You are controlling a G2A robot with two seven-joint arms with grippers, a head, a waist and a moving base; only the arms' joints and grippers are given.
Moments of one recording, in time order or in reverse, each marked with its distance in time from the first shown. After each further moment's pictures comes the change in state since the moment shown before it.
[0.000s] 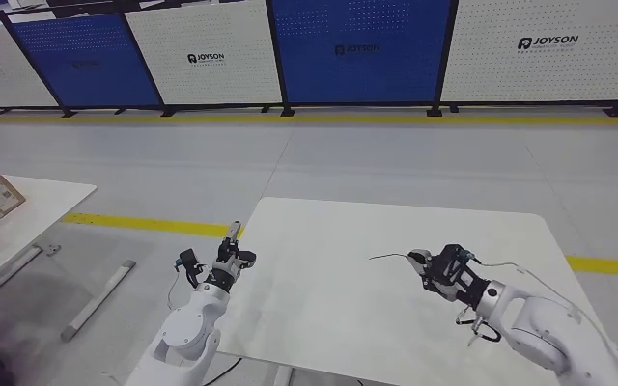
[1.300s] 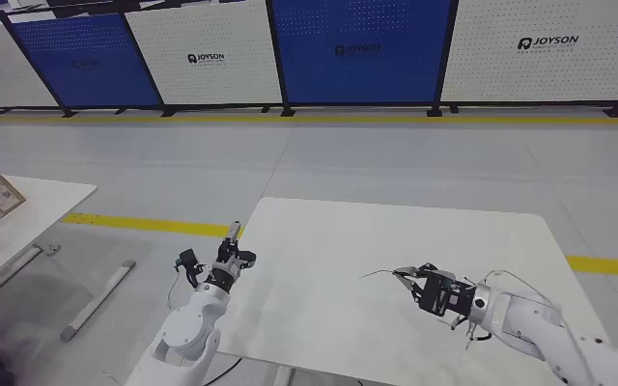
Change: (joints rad) left arm 0.000 0.000 0.000 0.000 0.000 0.000 0.000; right arm 0.230 -0.019 -0.321 0.149 -0.261 0.000 -0.335
